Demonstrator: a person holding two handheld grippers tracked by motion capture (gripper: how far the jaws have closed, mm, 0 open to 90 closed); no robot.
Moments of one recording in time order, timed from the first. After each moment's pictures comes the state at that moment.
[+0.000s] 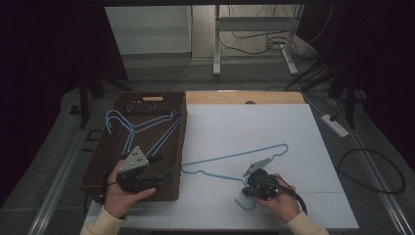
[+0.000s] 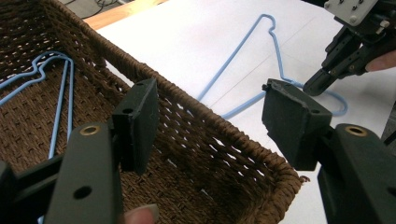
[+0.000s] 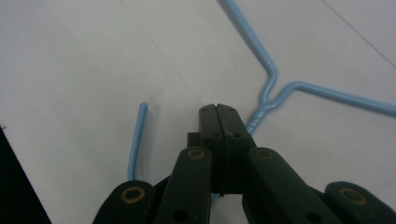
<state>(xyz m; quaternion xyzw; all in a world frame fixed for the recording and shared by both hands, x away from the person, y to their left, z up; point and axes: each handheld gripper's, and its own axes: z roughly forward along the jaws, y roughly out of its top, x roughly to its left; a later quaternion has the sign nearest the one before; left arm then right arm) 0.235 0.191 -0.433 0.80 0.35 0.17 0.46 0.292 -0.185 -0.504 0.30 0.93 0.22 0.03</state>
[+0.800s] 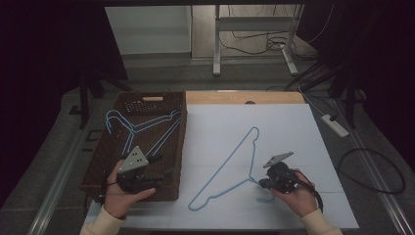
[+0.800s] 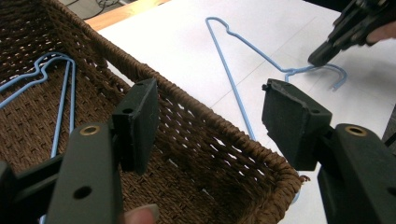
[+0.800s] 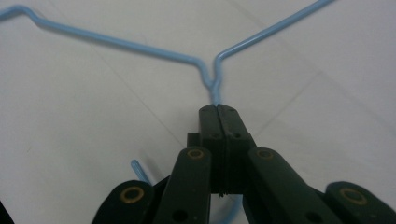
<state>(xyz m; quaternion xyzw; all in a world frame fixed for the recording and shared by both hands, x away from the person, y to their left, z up) 0.235 0.191 -0.432 0.80 0.35 0.17 0.46 0.306 -0.236 -0.490 0.35 0.90 0.24 0.06</state>
